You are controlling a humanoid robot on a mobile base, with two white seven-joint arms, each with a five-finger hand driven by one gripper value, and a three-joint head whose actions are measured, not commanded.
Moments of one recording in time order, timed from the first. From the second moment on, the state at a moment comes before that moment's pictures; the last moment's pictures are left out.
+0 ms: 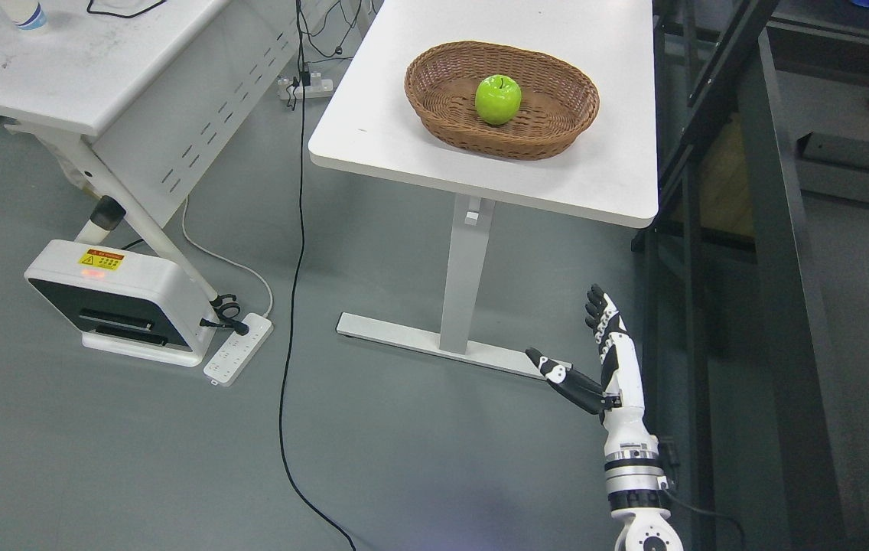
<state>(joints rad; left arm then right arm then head) -0.04 0.00 0.07 -0.10 0.04 -0.06 -0.14 0.21 0.00 0.14 -1.65 0.14 -0.18 -0.09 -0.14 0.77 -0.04</state>
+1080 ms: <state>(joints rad) -0.04 0.00 0.07 -0.10 0.04 -0.06 -0.14 0.12 -0.07 0.09 -1.65 0.58 -0.23 -0.12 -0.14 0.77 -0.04</state>
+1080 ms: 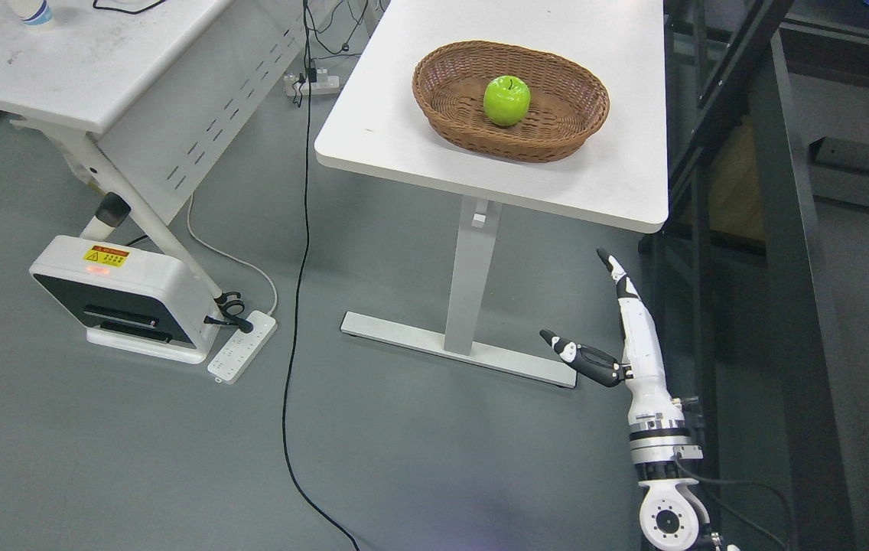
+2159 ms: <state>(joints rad) -0.04 0.00 0.07 -0.10 0.04 -0.06 -0.14 0.01 -0.10 0.05 -1.68 0.61 -0.17 -0.07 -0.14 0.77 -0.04</state>
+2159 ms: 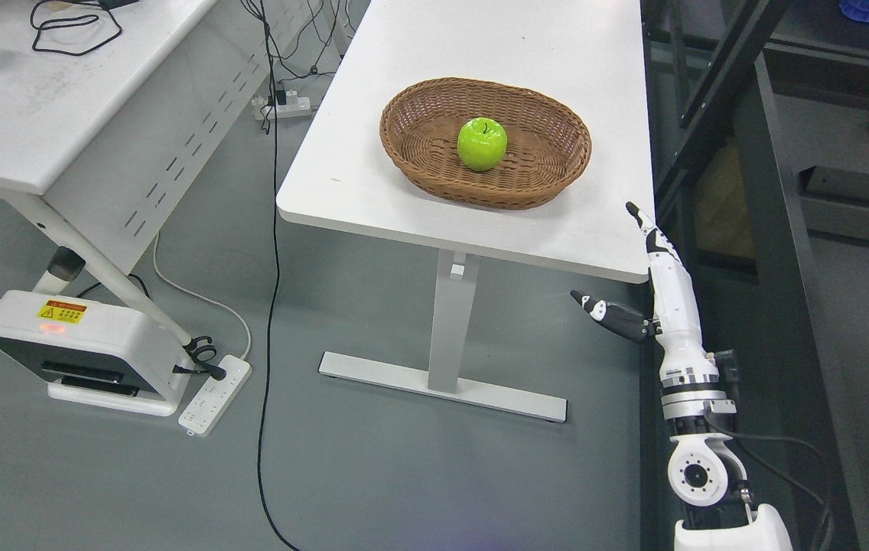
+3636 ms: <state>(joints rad) -0.04 0.00 0.07 -0.10 0.04 -0.06 -0.14 -0.19 -0.04 0.12 -1.52 0.62 -0.14 0.15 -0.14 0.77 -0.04</state>
